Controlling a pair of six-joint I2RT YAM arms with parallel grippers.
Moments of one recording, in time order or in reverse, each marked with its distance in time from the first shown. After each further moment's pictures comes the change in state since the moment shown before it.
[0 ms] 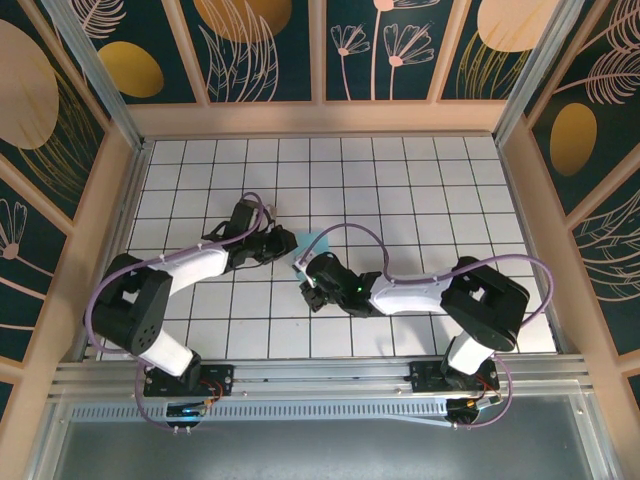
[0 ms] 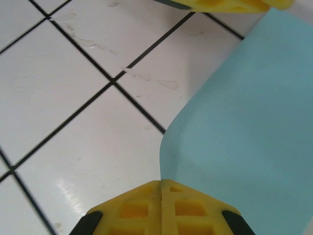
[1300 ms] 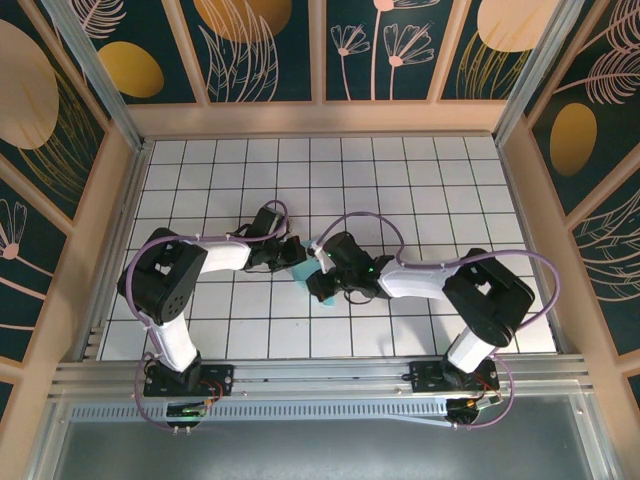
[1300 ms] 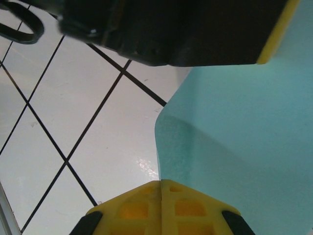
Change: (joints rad) left arm -0.066 0.229 0.066 0.021 -0.044 0.088; right arm -0.181 0.004 0.005 -0.047 -0.373 0.179
